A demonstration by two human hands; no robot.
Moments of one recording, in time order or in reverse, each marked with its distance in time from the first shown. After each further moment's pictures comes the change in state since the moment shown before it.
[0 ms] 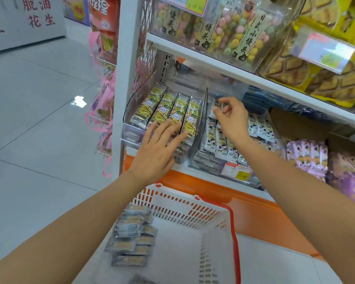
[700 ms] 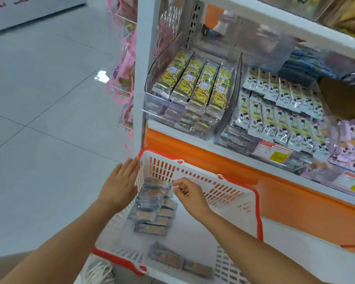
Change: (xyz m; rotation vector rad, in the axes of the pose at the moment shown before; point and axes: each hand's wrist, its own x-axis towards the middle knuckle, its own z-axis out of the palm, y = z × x) left_hand -0.185 -0.039 0.051 0.090 -0.767 -0.373; right_hand -0.256 0.035 0.139 0.264 -0.752 0.308
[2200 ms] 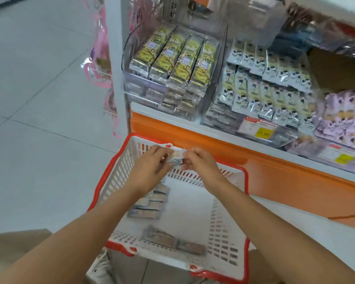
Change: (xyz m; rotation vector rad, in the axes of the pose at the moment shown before) left_hand 0.016 0.093 -0.039 -0.811 0.267 0.182; right_hand -0.016 -0.037 -0.072 0.431 0.092 0.144
